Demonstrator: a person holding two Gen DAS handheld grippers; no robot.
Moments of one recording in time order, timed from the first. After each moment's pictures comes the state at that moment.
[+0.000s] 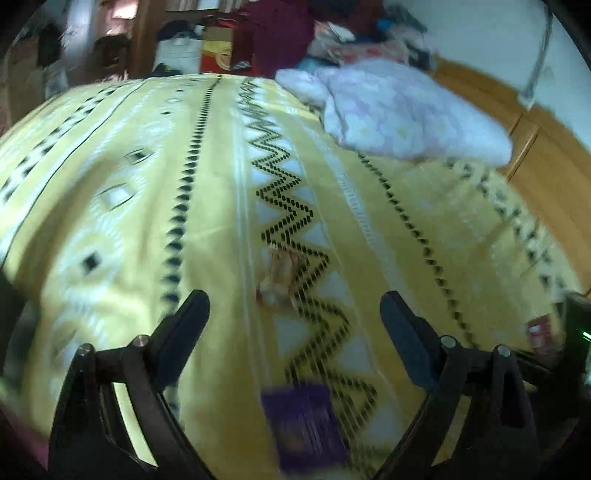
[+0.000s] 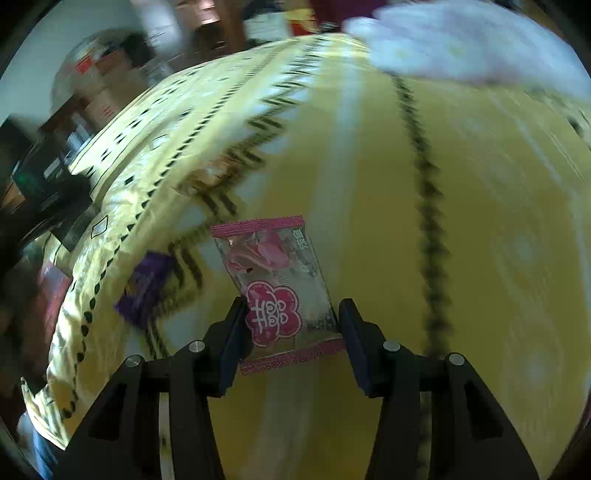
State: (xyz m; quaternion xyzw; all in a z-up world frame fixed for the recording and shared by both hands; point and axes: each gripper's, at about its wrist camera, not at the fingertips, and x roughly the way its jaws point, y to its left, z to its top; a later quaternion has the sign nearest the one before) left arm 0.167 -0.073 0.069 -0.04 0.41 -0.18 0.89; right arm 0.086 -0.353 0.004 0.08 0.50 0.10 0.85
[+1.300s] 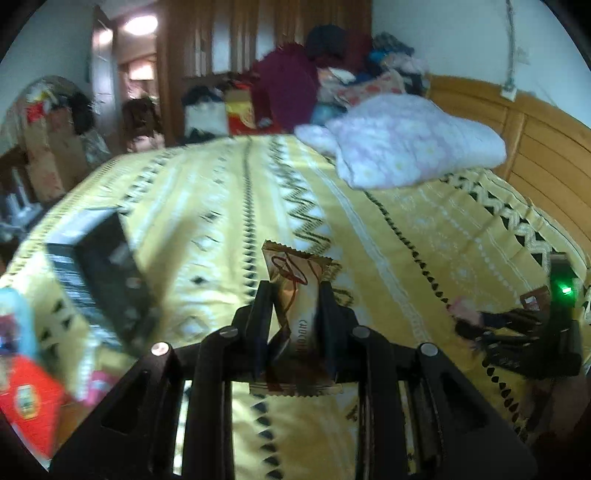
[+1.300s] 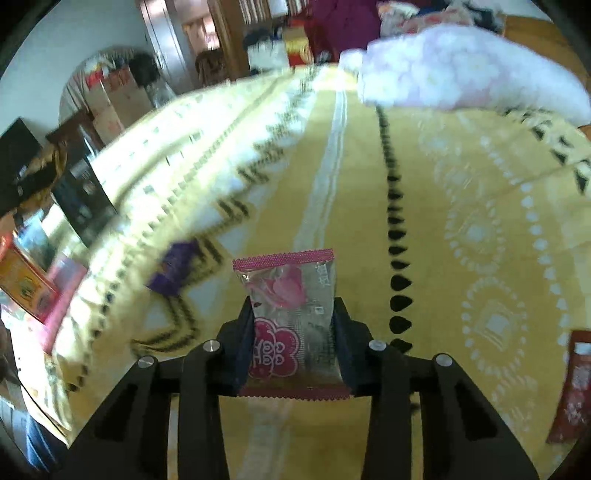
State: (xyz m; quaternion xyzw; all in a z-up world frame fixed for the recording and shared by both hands) left arm 0.026 -0.031 0.189 0.03 0.32 -0.10 0.94; right arm 0.030 -0.346 0.059 0.06 0.42 0.11 0.90
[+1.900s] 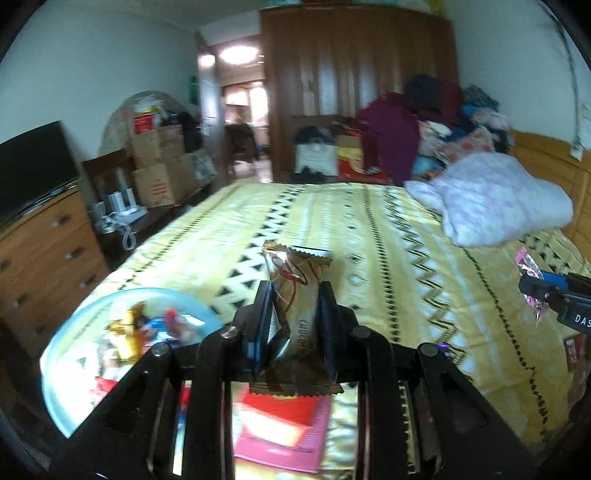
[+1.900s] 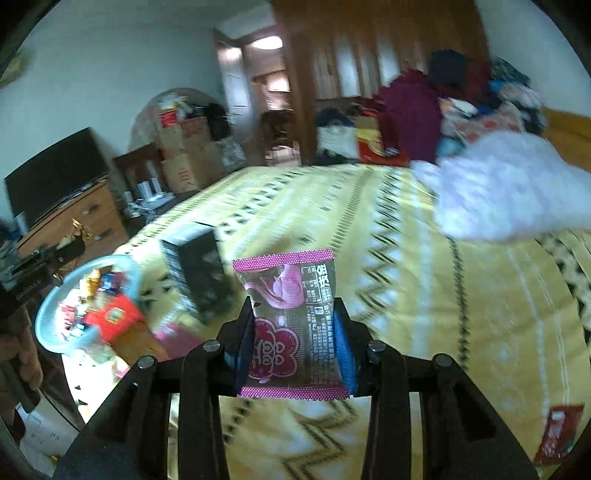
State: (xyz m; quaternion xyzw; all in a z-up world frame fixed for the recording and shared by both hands) left arm -0.044 0.115 0.273 0.02 0.24 0.08 0.97; right arm -0.007 -0.181 0.241 0.02 0.29 0.22 0.93
